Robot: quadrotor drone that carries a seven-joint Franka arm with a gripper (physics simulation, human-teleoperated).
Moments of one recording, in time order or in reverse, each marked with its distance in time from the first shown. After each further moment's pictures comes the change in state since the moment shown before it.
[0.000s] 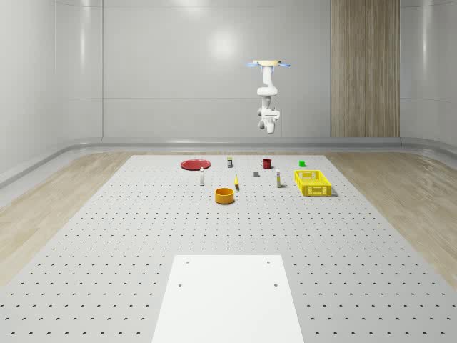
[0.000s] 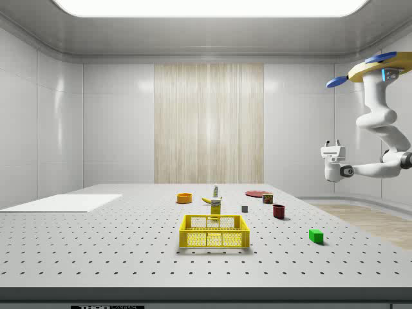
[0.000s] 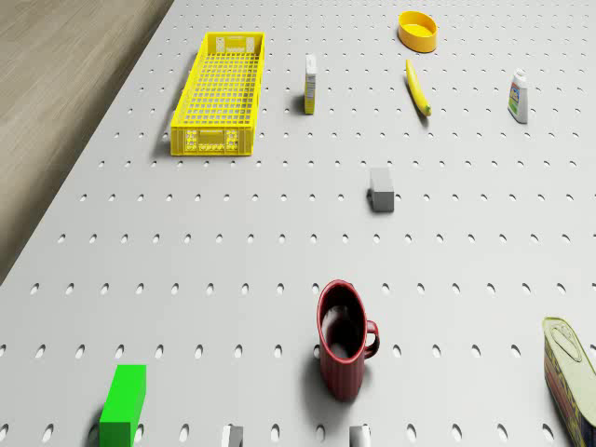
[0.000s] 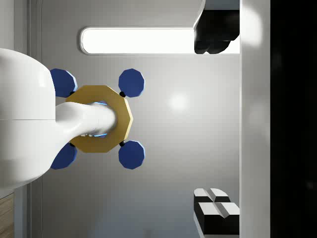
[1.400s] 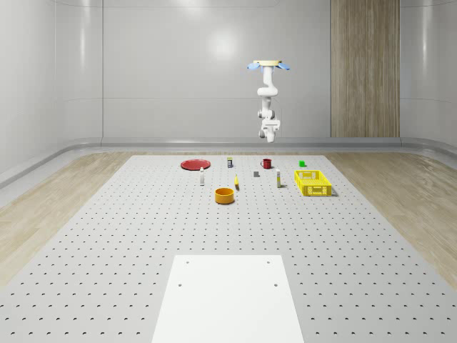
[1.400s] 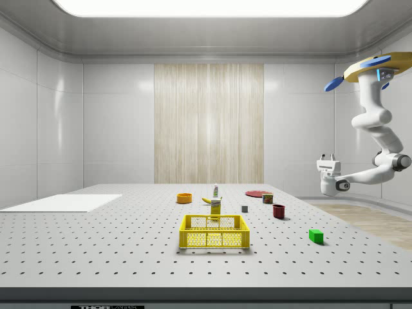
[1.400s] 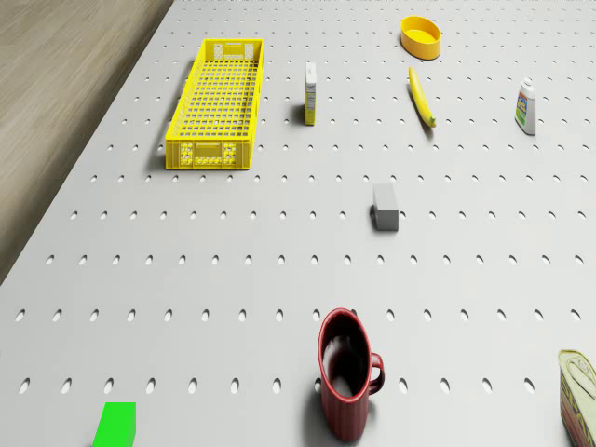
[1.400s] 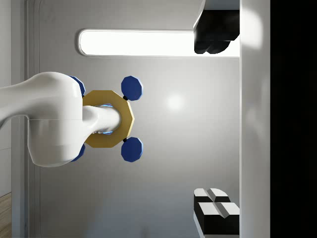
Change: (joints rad) arm -0.007 0.085 0.004 0.296 0.002 -0.189 -0.003
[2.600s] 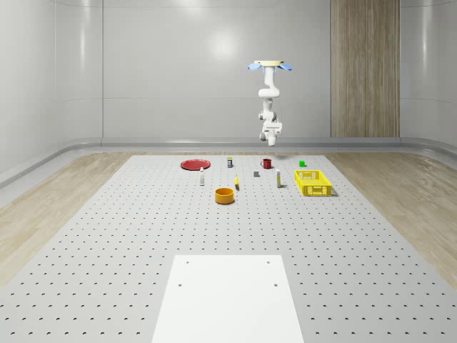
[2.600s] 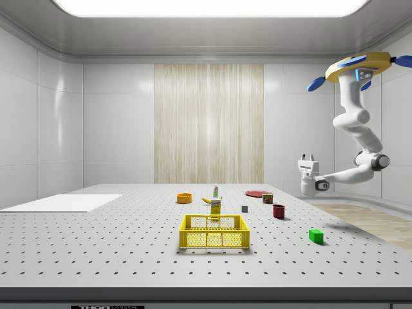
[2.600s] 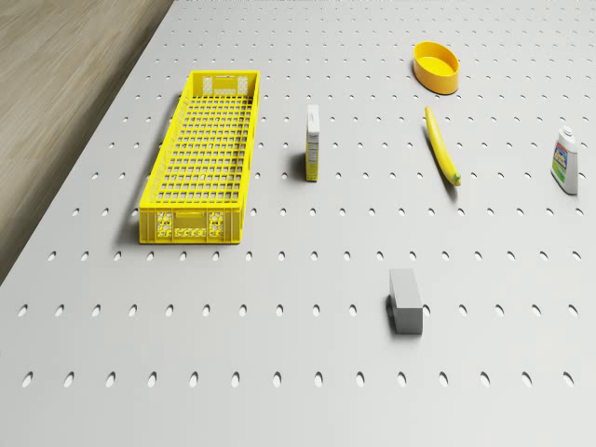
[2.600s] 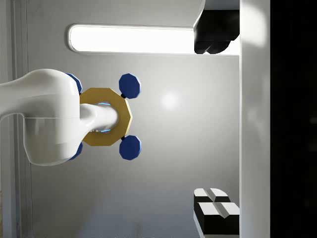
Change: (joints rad) arm -0.005 -0.012 0.013 -0.011 -0.016 0.017 0.001
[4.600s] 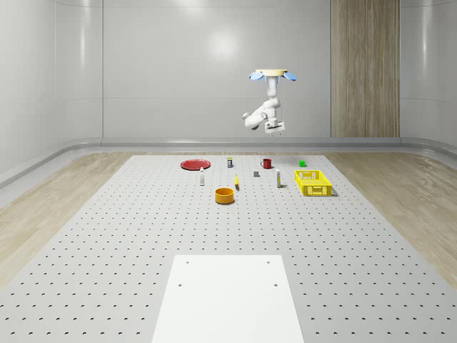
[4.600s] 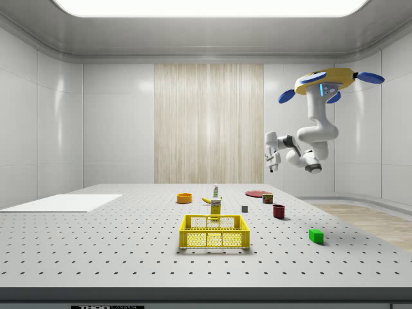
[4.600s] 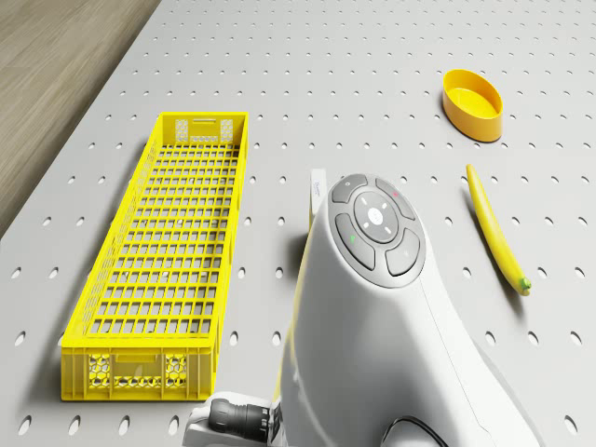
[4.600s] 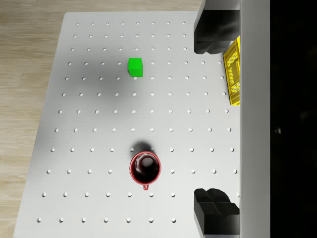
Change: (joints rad) arm -0.875 -0.270 1.168 -0.830 -1.932 -0.187 0.686
